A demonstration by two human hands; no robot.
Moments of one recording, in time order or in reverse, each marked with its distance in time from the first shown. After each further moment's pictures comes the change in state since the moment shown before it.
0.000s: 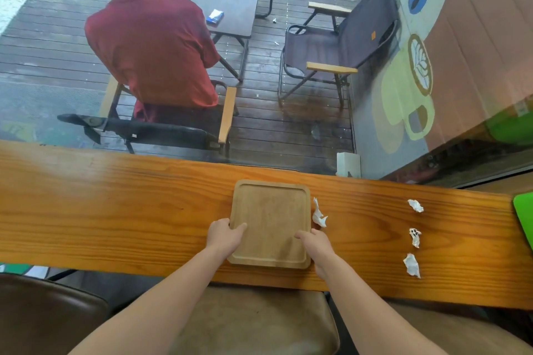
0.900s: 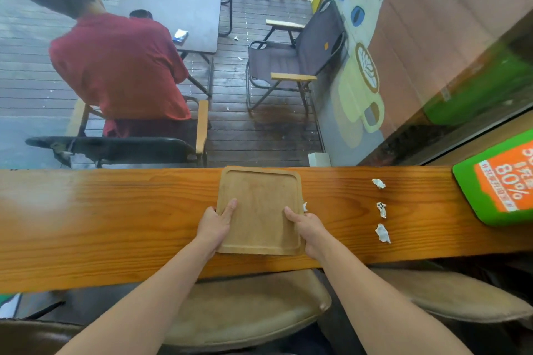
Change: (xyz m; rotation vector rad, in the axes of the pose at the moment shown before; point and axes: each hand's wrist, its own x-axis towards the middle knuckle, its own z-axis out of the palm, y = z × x) left_hand -0.036 0.011 -0.027 -0.293 -0.096 0.137; right_hand -0.054 0.003 -0.008 0.300 -0.016 -0.091
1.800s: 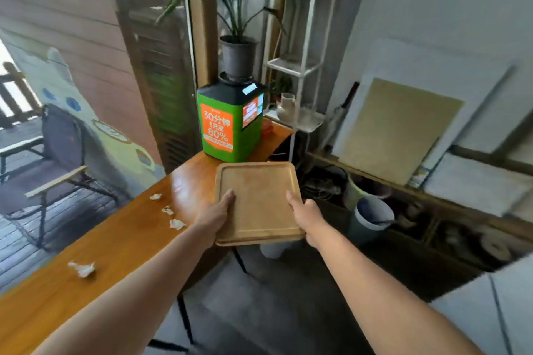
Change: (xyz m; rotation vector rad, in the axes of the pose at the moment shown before) left_hand -0.323 0.020 0.360 0.435 -0.632 0.387; right_hand -0.260 0.263 -0.364 0.552 0.805 -0.310
